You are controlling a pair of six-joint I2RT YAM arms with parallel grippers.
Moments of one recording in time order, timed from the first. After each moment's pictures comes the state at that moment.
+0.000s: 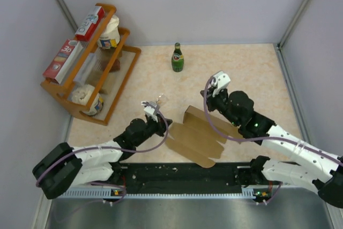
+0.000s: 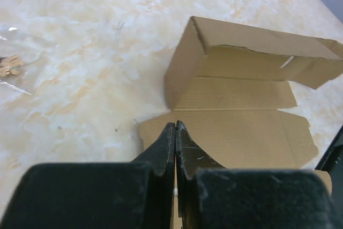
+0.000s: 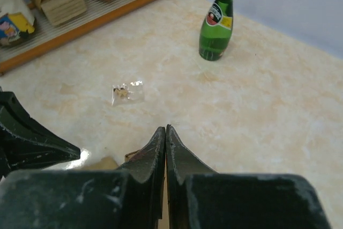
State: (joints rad) left arm -0.86 1.06 0.20 0.67 -0.07 -0.38; right arm 0.91 0.92 0.74 0.04 0.27 -0.06
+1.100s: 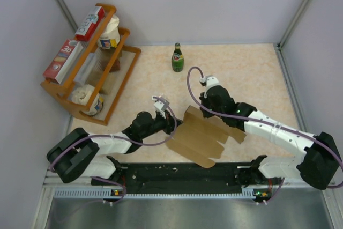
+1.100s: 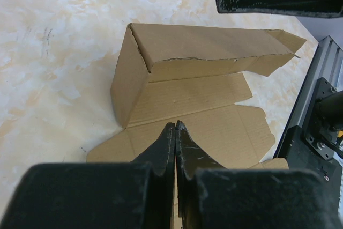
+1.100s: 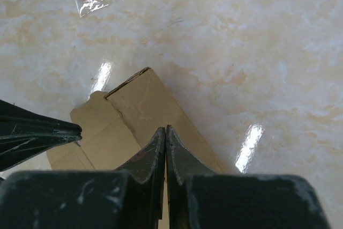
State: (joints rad) left arm -0.78 1.32 0.30 0.83 0.22 -0.44; right arm 0.79 1.20 0.87 -0.33 0.22 0.33
